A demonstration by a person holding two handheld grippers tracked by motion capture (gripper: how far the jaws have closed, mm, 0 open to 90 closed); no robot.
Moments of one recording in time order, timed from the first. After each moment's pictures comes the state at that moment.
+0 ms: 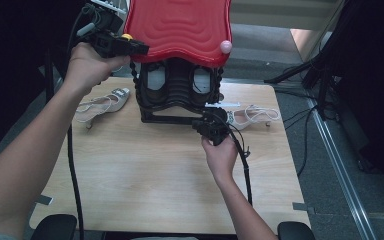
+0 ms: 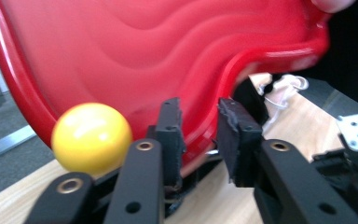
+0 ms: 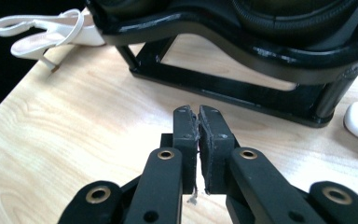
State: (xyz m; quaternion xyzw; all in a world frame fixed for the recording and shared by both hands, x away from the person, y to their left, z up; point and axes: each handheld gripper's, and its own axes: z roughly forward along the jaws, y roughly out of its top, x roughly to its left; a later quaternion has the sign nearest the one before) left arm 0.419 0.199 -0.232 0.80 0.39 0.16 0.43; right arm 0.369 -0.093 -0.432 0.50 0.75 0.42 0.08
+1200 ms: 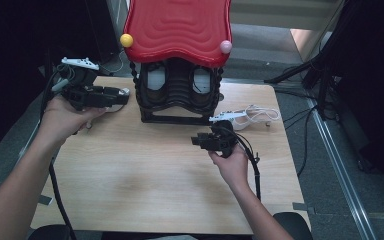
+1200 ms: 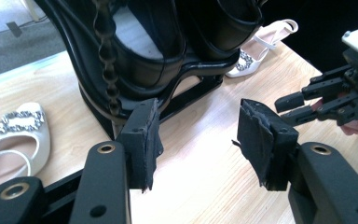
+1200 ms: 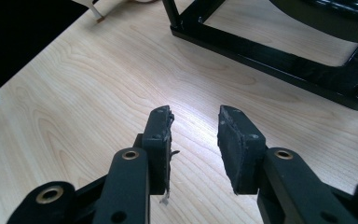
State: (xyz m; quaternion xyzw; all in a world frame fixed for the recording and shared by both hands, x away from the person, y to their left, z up) left arm 0.347 0.251 -0.321 0.79 0.43 0.11 0.43; right arm 0.350 -0.119 -0.447 0.41 0.81 0.43 0.03
